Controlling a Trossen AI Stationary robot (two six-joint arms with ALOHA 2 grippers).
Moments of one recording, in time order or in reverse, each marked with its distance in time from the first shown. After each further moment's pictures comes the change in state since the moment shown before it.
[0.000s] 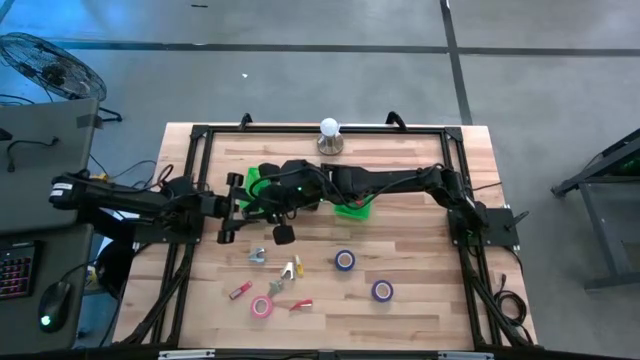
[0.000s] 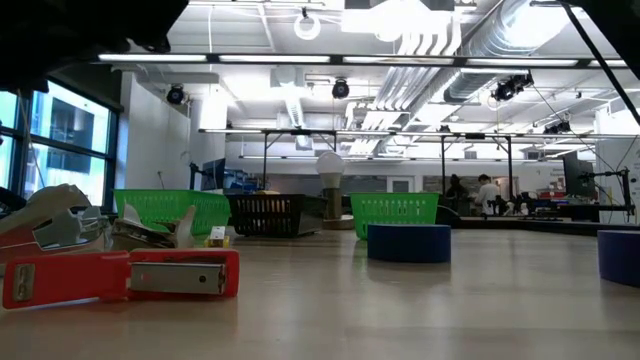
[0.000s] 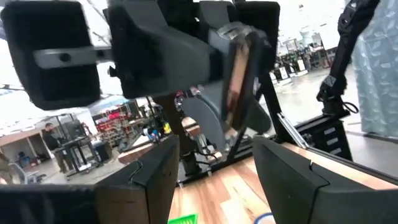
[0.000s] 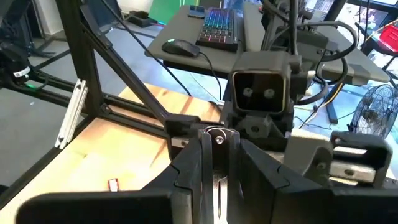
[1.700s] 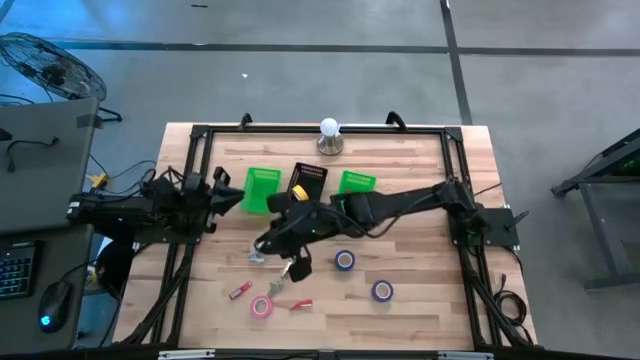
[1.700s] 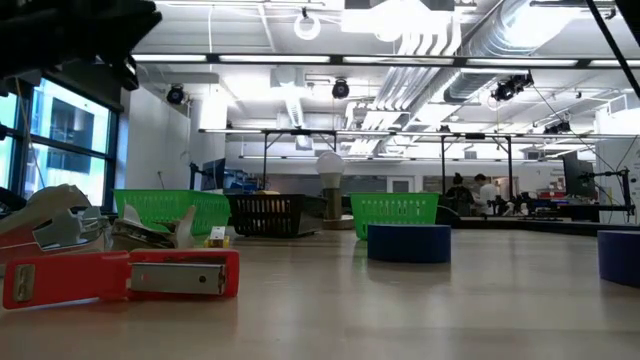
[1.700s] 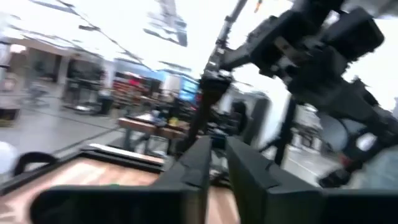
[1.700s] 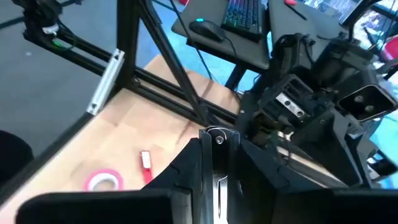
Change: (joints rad) left arm 0.000 -0.535 -0.062 -0.402 -0.266 -0.547; right arm 0.187 -0.041 0.073 -0.226 0.205 -0.106
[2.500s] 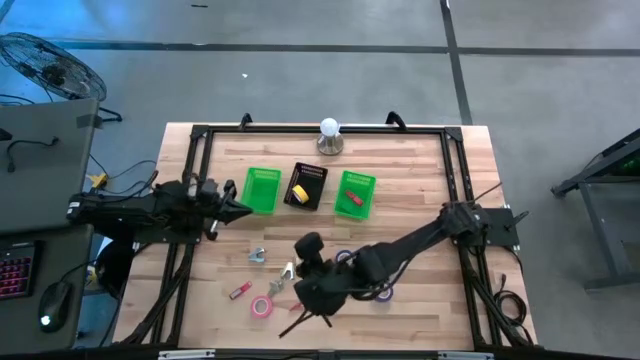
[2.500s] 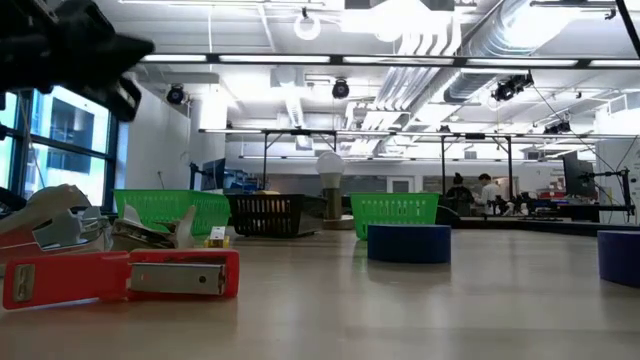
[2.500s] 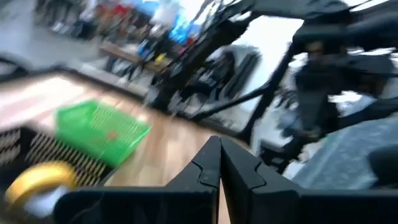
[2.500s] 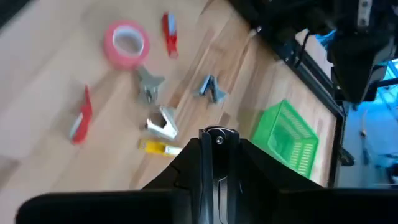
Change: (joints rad) left arm 0.000 0.000 -0.025 -0.211 0.143 -0.175; right arm 0.237 0.058 0.014 -0.468 0.449 0.060
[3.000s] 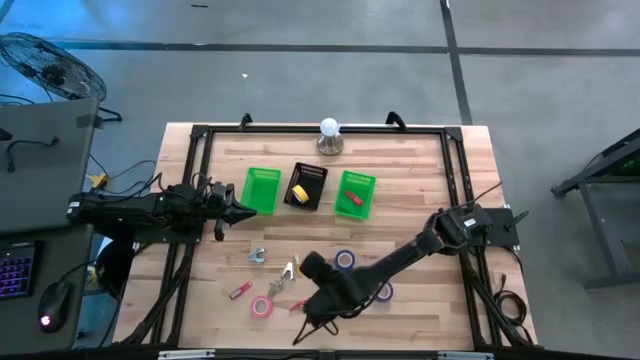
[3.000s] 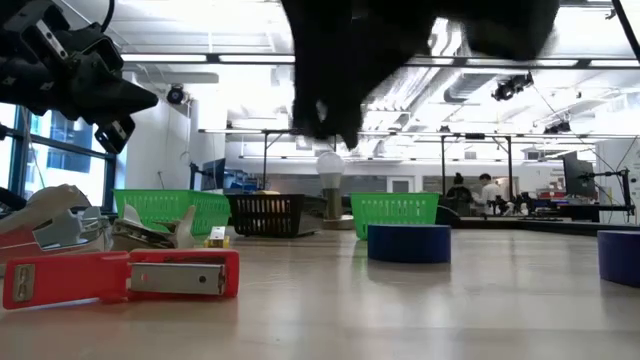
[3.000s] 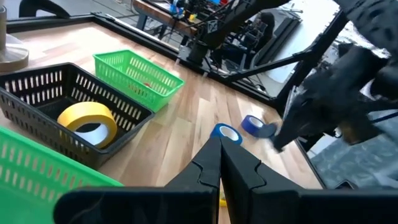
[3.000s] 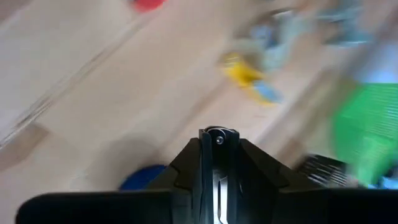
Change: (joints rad) left arm 0.000 0.000 -0.001 -0.233 -0.080 -0.035; right arm 0.038 0.131 -0.173 -0.121 0.020 -0.182
